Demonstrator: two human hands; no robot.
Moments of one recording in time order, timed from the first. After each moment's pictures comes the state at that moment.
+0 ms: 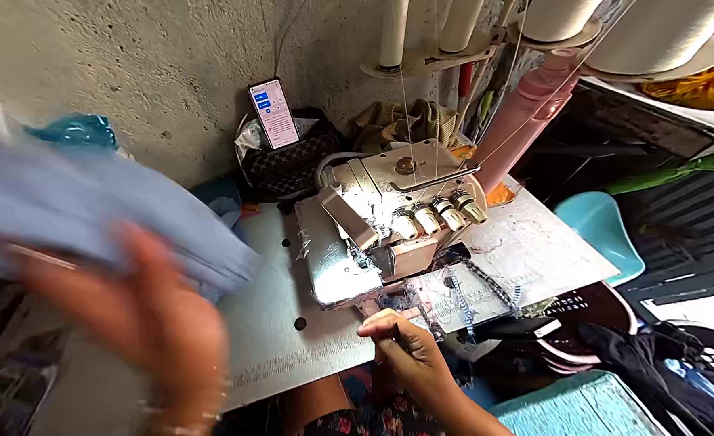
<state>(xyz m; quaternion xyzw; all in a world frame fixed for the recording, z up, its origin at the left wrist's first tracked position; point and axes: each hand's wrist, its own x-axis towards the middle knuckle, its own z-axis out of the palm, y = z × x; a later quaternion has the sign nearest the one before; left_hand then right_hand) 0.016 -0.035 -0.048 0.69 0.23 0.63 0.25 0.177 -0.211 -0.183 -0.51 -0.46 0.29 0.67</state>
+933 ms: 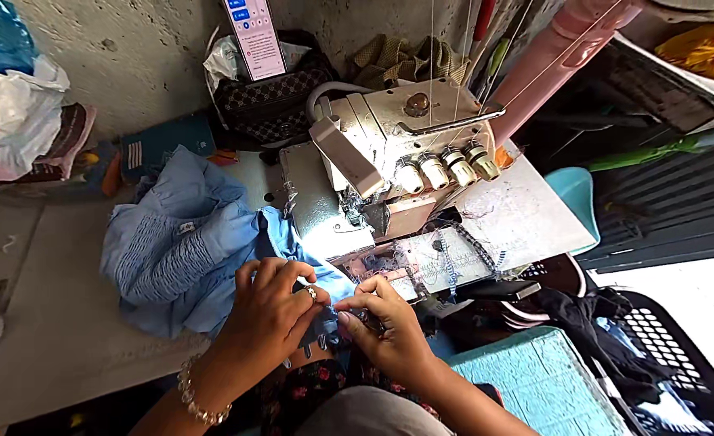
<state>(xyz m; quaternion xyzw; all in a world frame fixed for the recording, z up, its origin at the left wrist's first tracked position) 0.004 -0.068 -0.144 0.96 0.14 0.21 0.08 0.162 -0.215 -0.191 -0.62 -0.53 0.17 0.55</state>
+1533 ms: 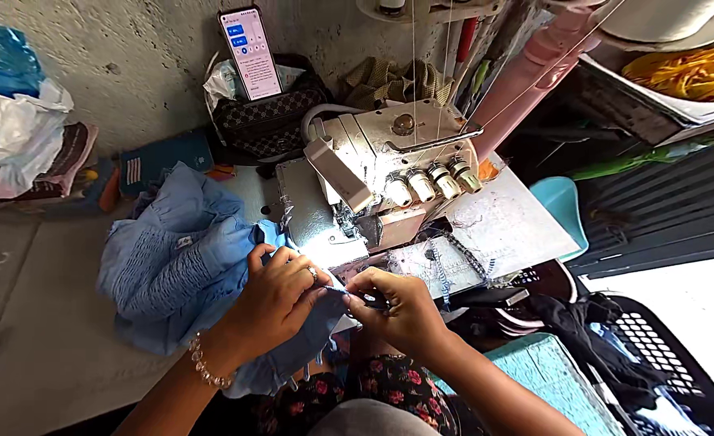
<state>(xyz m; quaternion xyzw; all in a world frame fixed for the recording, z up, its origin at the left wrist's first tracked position) 0.028 -0.038 -0.145 0.96 0.08 0.21 0.16 0.199 -0.197 -0.157 -0.64 -0.58 0.12 0.49</state>
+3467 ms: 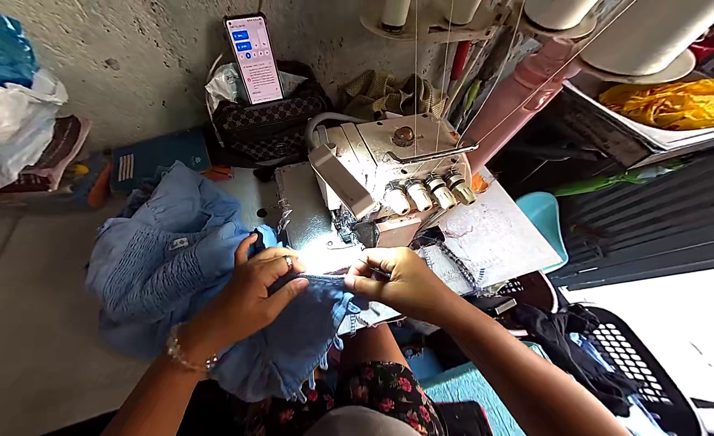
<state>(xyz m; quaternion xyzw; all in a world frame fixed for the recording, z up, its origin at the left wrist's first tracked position) 0.017 -0.016 -0.147 0.91 0.12 0.22 0.32 0.236 -0.174 -0.122 -0.64 -0.57 0.32 0.40</state>
